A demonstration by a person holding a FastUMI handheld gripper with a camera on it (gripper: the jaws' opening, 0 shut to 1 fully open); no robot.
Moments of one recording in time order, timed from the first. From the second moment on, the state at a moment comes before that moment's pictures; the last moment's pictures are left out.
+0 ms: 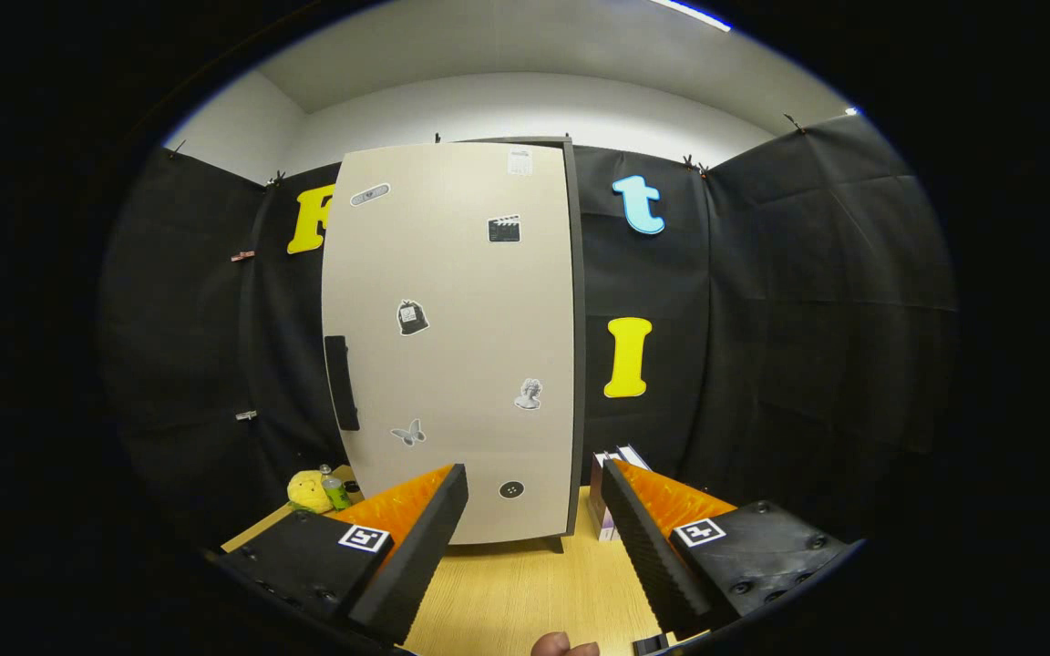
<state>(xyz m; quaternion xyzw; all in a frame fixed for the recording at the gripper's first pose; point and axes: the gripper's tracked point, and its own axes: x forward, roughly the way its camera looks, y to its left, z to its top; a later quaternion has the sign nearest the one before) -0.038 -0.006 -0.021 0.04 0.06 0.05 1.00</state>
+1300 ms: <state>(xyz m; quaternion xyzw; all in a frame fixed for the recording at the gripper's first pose) -0.028 -0.019 -0.025 0.03 0.06 0.05 1.00</state>
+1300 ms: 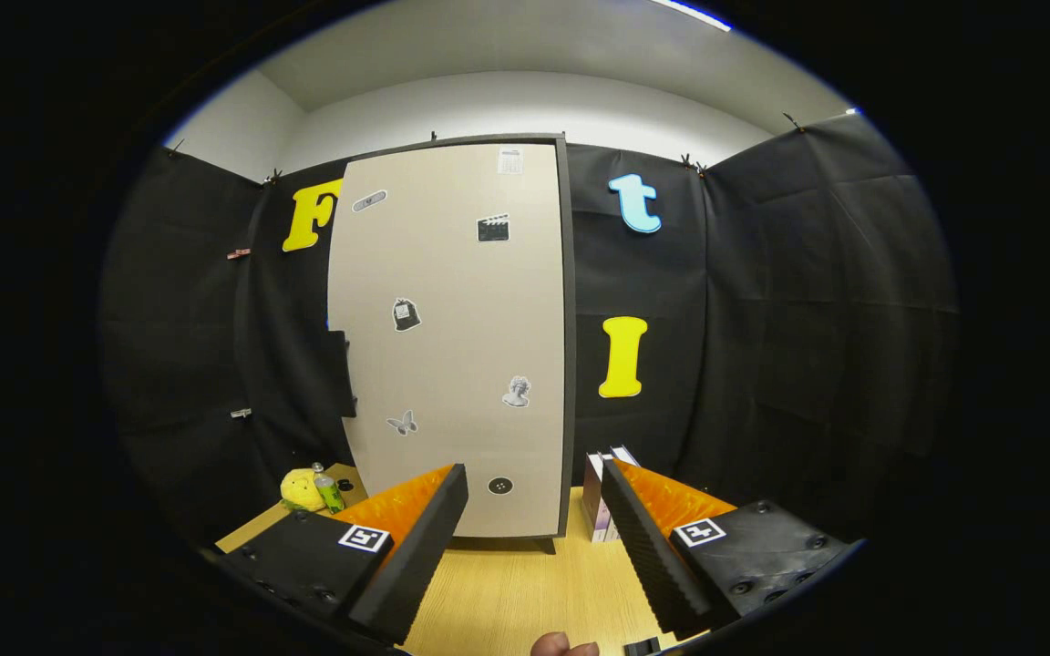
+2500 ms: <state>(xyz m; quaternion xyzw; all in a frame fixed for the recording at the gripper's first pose) -0.024 -0.021 -0.030 0.03 0.06 0.05 1.00</state>
